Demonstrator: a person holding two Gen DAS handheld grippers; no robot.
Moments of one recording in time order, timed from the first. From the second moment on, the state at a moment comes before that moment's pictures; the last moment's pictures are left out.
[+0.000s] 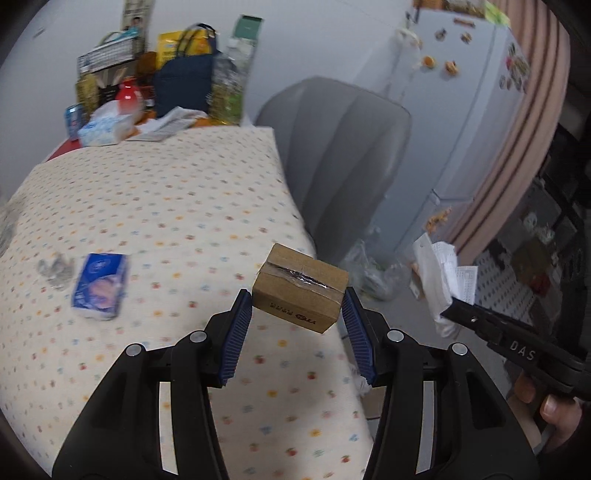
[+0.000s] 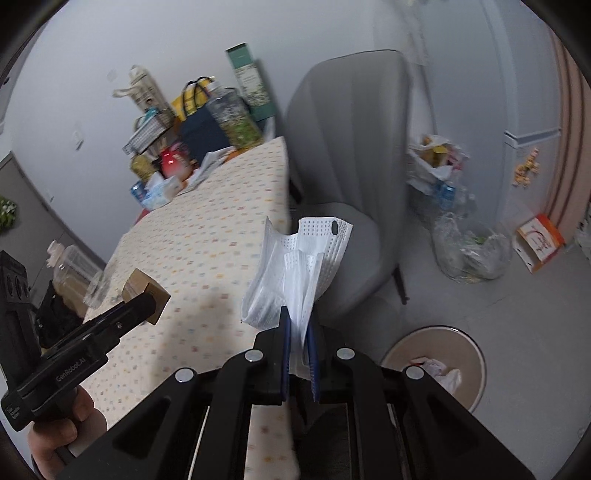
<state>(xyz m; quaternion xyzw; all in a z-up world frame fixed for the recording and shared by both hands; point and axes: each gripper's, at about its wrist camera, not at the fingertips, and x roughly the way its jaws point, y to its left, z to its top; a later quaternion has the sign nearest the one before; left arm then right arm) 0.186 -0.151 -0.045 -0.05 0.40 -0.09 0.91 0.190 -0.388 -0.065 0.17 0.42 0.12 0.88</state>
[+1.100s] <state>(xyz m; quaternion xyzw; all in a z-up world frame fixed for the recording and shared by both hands) 0.214 -0.318 -0.130 0.04 0.50 -0.18 0.85 0.174 -0.558 -0.272 0.34 0.52 0.01 0.78</state>
